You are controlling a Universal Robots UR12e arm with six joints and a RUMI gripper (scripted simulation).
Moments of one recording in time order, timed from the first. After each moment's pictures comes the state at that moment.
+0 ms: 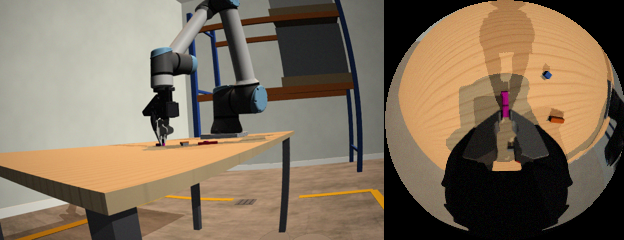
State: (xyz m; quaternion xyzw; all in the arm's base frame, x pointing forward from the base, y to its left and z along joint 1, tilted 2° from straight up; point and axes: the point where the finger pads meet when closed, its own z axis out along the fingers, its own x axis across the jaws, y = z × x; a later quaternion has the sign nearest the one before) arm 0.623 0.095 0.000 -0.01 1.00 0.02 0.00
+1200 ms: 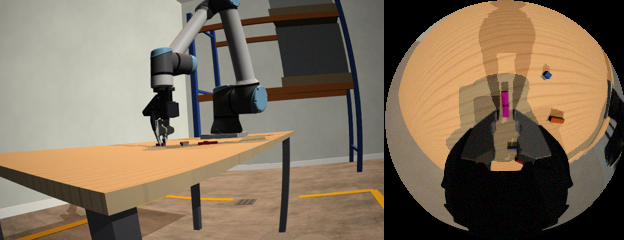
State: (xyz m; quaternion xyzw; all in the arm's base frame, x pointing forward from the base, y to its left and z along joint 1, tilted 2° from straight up) arm 0.623 0.095 0.000 -0.01 1.00 0.02 0.00
